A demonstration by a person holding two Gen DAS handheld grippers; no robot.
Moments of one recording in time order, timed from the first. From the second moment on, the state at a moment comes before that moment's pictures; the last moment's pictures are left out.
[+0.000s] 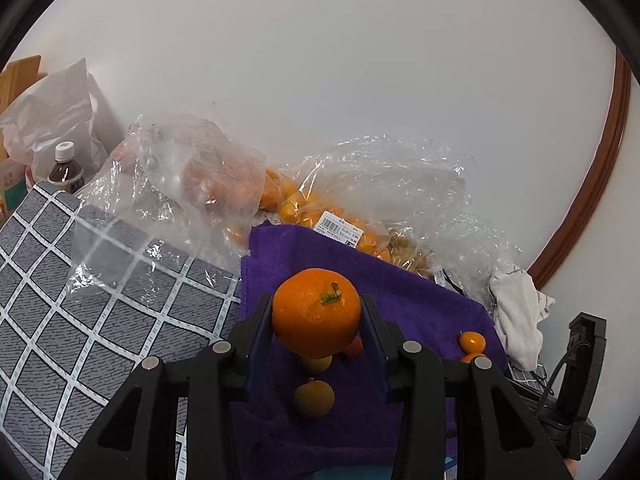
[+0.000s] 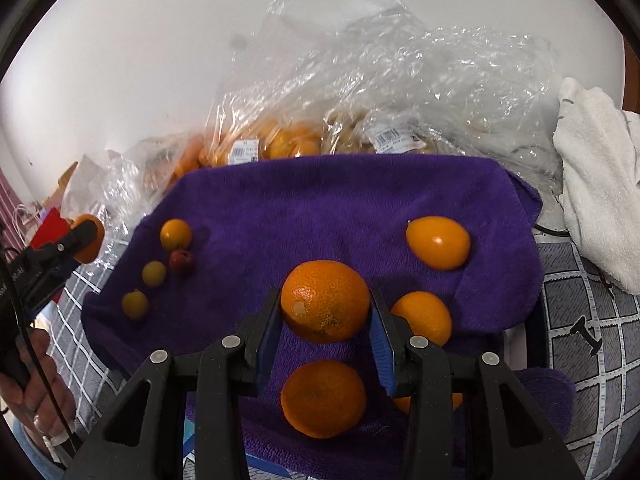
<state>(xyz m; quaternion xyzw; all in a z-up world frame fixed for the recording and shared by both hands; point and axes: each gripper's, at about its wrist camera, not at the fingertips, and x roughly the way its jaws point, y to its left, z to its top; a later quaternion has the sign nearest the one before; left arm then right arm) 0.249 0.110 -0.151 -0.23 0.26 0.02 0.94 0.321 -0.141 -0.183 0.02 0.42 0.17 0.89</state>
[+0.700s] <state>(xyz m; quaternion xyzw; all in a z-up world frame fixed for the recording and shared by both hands) 0.260 0.070 -0.166 -0.19 0.31 -0.04 0.93 0.294 -0.174 -0.152 0.05 0.37 0.16 0.91</state>
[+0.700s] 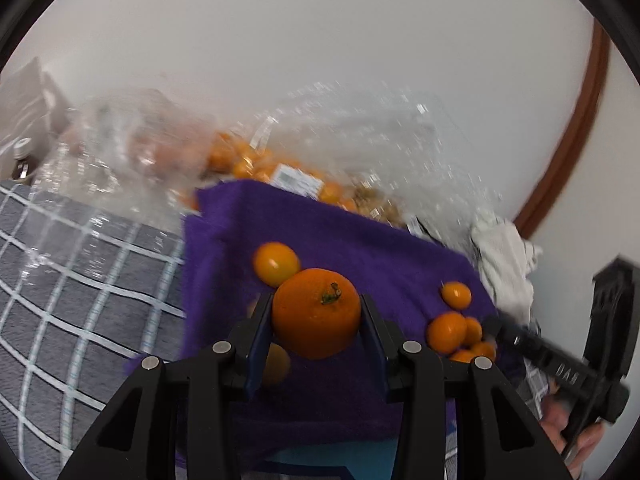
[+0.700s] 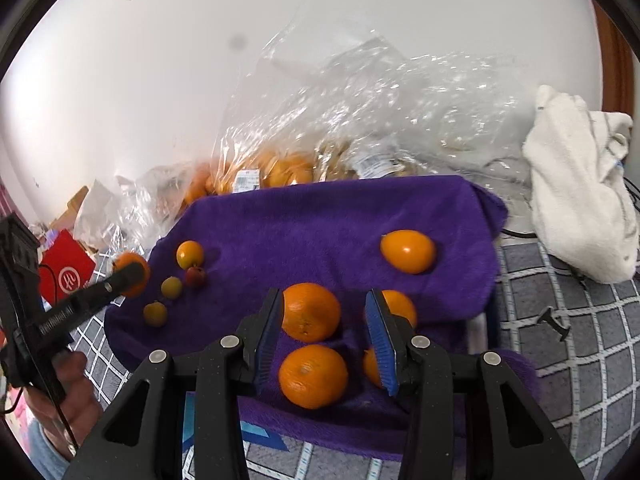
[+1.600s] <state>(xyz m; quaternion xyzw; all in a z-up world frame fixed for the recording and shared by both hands) 0.273 0.027 -0.185 -0.08 0.37 -0.04 0.92 0.298 -0.200 -0.148 0.03 0.38 0.06 0.92</state>
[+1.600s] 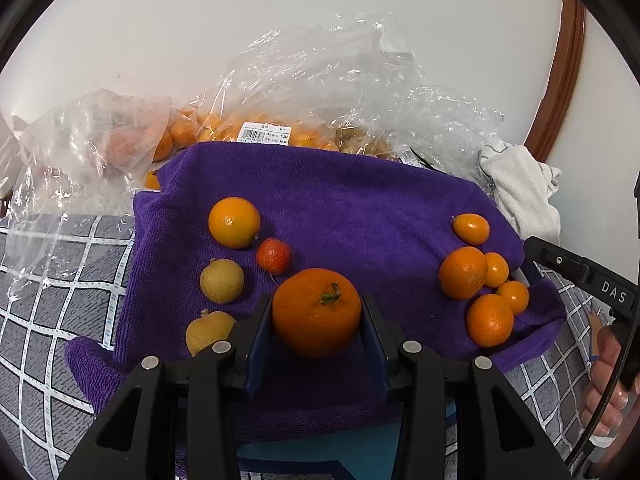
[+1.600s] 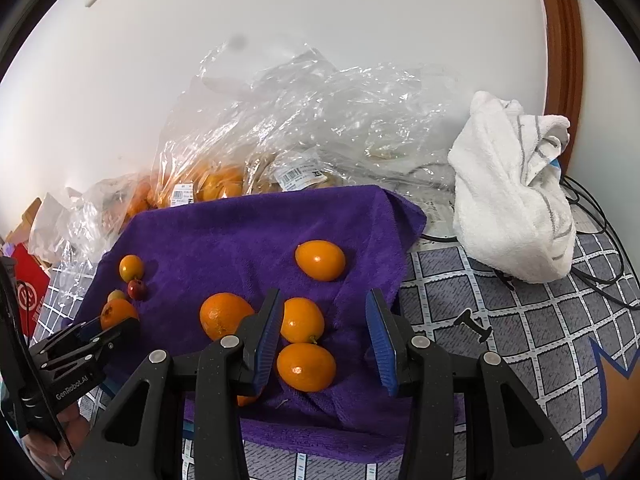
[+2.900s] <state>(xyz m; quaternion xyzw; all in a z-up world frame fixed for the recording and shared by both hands) 0.225 0.032 -0.118 -0.06 0.29 -0.03 0.95 0.212 -0.203 -0.082 0.04 0.37 0.05 0.93</state>
